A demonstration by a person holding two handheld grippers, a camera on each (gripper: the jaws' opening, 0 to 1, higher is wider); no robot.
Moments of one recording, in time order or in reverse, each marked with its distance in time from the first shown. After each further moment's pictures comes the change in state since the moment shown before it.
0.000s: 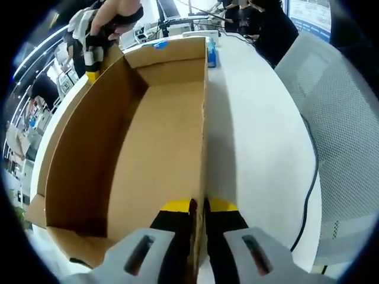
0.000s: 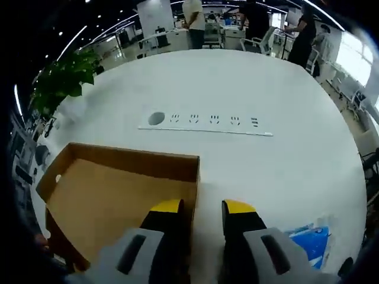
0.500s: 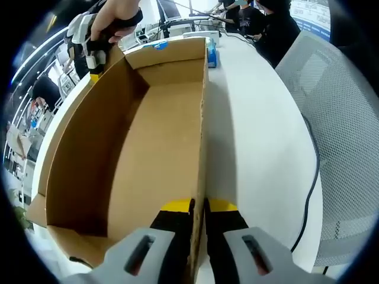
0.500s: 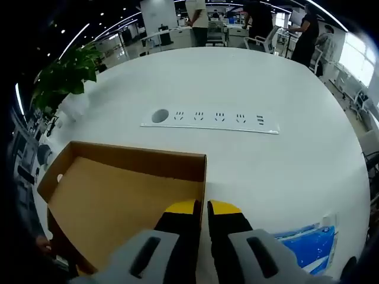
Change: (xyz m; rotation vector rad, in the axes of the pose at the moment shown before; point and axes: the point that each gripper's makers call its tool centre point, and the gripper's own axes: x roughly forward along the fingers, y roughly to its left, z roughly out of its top) left arm -0.001 0.002 0.001 0.003 -0.002 0.011; right arm -0.004 0.010 -0.003 0.059 -0.001 0.035
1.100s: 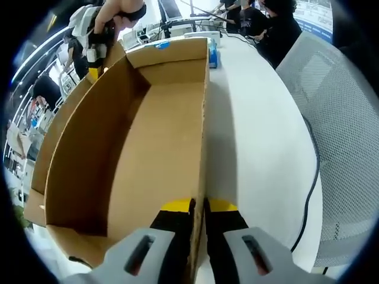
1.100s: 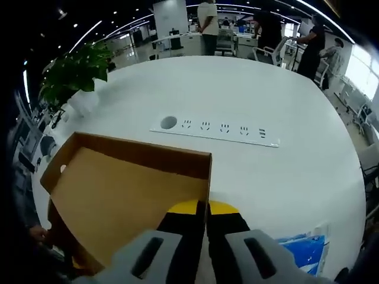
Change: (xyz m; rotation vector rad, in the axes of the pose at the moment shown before) left arm 0.000 0.000 0.000 -0.004 -0.003 0.001; right arm -0.012 0.002 0.015 -0.075 -0.055 0.012
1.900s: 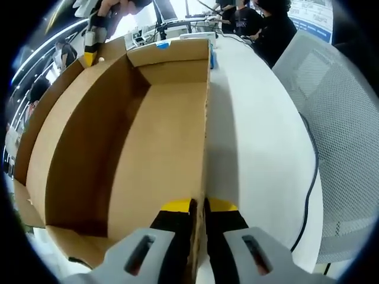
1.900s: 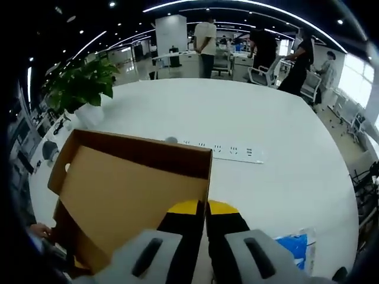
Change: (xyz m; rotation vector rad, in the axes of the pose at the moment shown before) left arm 0.001 -0.001 0.001 0.024 -0.009 -0.017; right arm -0.044 -0.003 0.016 -0.016 -0.151 -0.040
